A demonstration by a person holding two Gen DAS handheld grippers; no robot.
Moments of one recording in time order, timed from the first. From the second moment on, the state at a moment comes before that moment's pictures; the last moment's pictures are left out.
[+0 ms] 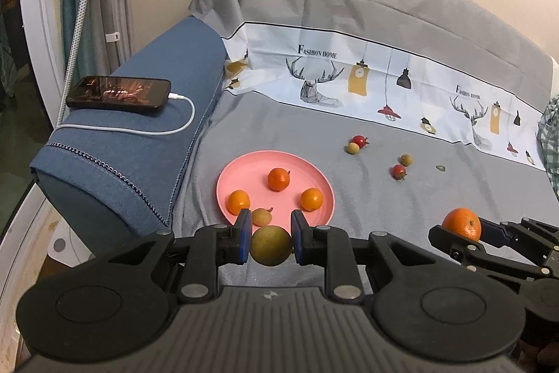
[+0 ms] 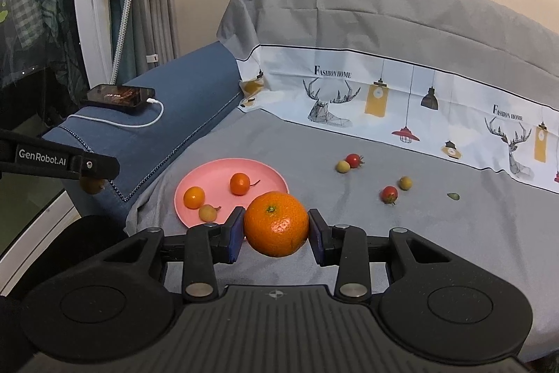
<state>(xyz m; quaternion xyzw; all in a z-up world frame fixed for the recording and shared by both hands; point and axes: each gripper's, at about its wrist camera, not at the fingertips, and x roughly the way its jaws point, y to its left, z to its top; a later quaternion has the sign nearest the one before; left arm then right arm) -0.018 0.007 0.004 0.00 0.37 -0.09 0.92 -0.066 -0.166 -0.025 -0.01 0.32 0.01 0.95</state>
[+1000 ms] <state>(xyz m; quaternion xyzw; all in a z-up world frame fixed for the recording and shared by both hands) 0.037 0.023 -0.014 -0.02 0.40 -0.07 0.91 -0.020 -0.162 -0.046 -0.01 0.35 0.01 0.94</state>
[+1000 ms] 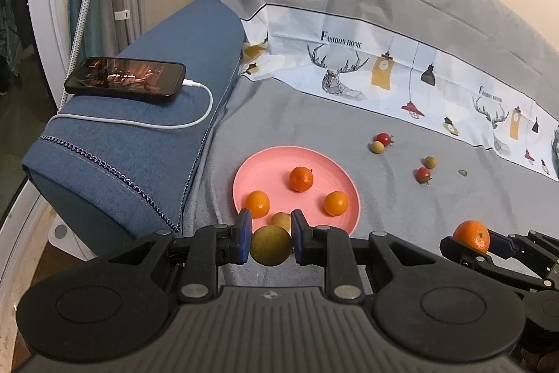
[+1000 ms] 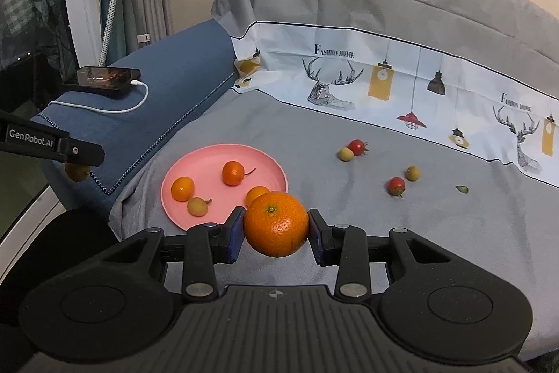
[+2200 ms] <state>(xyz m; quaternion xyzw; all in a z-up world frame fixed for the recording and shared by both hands) 0.185 -0.011 -0.108 0.03 0.48 -0.06 0.88 0.115 -0.146 -0.137 -0.02 0.43 0.05 0.90</state>
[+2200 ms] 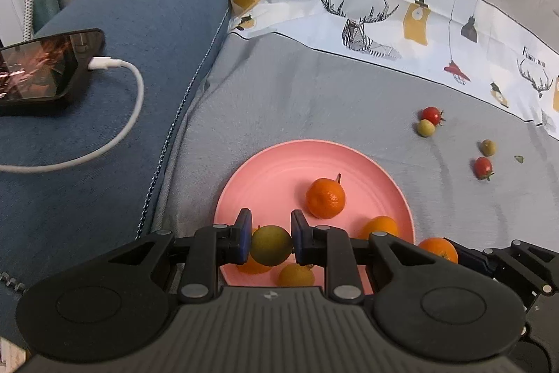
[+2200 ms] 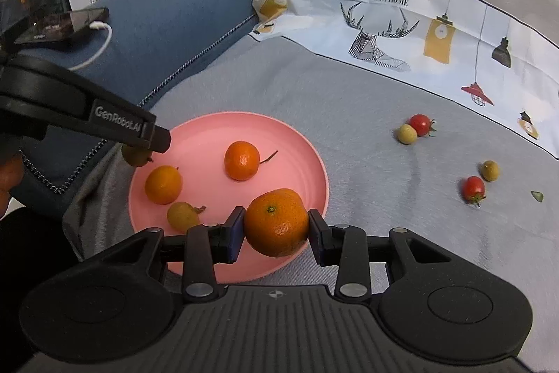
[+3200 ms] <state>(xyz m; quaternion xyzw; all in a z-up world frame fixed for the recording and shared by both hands) 0.085 -0.002 -0.081 0.08 0.46 -0.01 0.88 0.051 -0.153 -0.092 -0.02 0.42 0.01 0.91</state>
